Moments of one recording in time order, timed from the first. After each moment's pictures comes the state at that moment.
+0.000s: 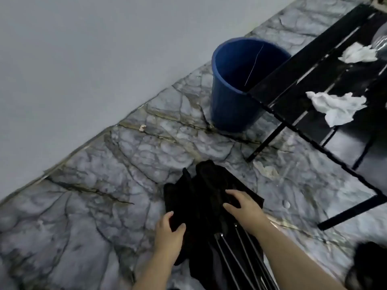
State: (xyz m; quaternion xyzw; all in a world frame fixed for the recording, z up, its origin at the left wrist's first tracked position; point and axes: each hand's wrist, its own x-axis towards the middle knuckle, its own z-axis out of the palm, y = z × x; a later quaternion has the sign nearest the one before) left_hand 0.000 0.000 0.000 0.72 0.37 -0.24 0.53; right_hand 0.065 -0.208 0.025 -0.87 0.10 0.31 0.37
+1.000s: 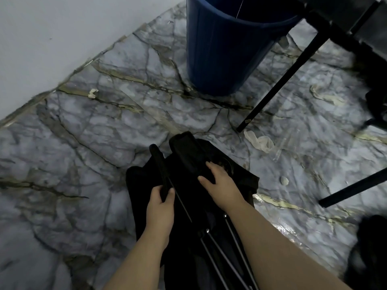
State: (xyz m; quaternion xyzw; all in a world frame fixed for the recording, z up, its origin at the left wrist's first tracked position) left_hand 0.049 -0.056 -0.104 0.66 0.38 -0.21 0.61; right_hand 0.095 -0.210 -0.113 -0.86 0.11 0.29 0.41
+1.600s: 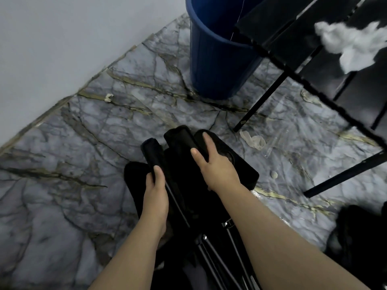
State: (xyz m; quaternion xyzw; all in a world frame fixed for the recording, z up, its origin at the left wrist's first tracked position) left_hand 0.051 -0.043 -0.006 0.61 0.42 -0.19 0.64; right_hand 0.108 -0.177 0.008 -0.88 0.13 0.28 0.36
